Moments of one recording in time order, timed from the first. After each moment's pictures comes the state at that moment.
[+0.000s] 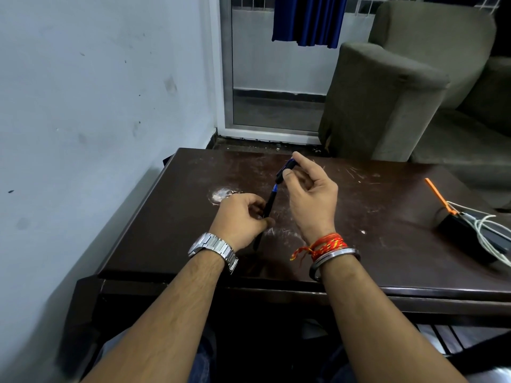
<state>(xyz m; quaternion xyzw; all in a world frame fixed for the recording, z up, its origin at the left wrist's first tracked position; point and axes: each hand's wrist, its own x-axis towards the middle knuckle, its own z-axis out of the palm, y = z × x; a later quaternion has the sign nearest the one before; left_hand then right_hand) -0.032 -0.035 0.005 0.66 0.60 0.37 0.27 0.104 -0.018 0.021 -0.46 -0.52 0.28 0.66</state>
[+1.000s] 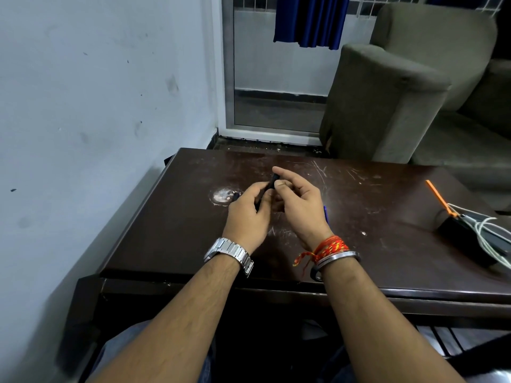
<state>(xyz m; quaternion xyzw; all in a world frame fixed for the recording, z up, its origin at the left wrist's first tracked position) -0.012 -0.037 0.000 0.62 0.56 0.49 0.25 0.101 -0.018 0.015 -0.46 -0.53 0.43 0.56</state>
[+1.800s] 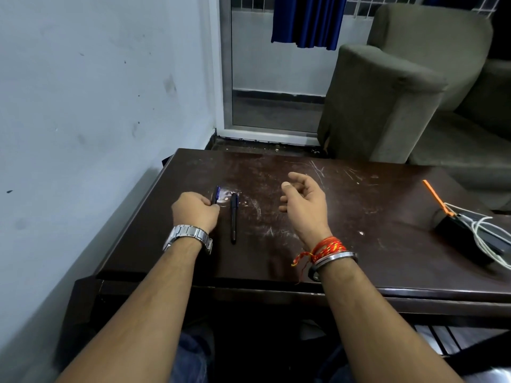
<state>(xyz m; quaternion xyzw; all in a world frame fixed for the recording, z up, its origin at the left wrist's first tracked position) -0.083 -0.013 -0.002 0.44 0.78 0.39 0.21 0.108 -0.012 0.010 -0.54 -0.46 0.41 0.58</state>
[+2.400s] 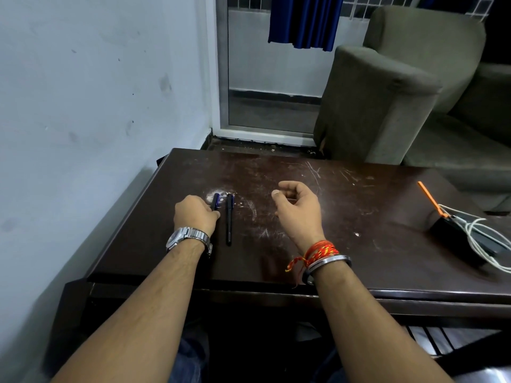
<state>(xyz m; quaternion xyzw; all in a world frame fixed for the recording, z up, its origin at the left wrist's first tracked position) -0.078 0.002 -0.020 0.46 0.79 0.35 0.20 0.109 -0.017 0.005 -0.58 -0.51 0.35 0.53</state>
